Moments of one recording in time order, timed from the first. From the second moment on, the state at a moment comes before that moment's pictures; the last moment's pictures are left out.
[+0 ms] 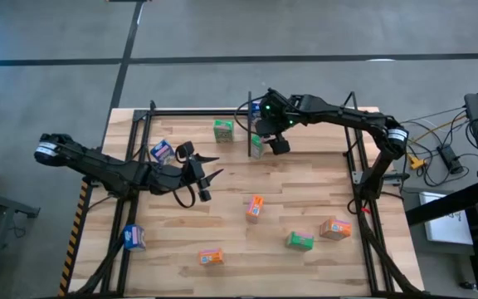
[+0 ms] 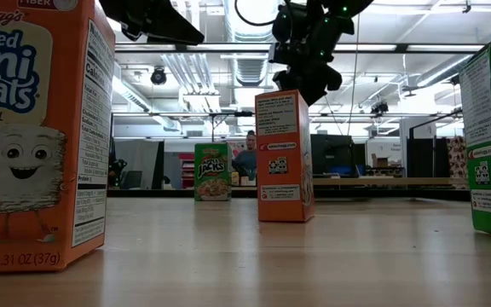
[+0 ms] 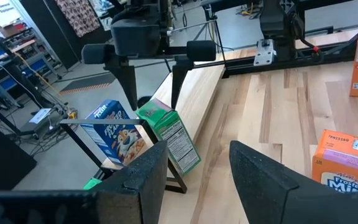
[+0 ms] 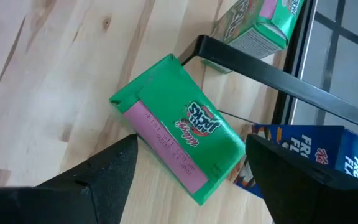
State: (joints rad) left arm -0.24 1.16 0.74 0.11 -0.70 0.12; right arm -0.44 1.72 1.53 -0.83 -0.10 -0.78
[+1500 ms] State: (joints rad) left arm -0.24 1.16 0.74 0.12 -0.70 0.12; right arm -0.42 1.75 1.53 -0.88 -0.10 -0.40
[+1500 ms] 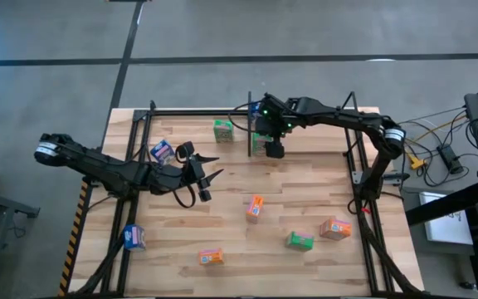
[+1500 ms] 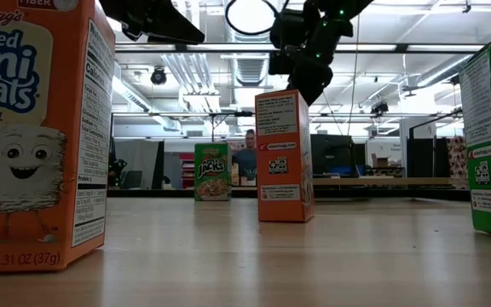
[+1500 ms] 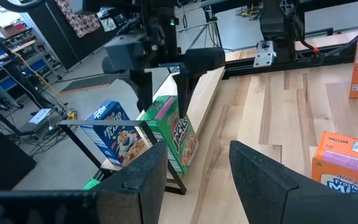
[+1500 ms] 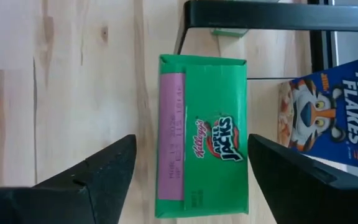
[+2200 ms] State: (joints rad) left arm -0.24 1.16 0.74 0.12 -0.70 0.12; right arm -0.43 1.72 1.53 -0.95 -0.08 -0.47
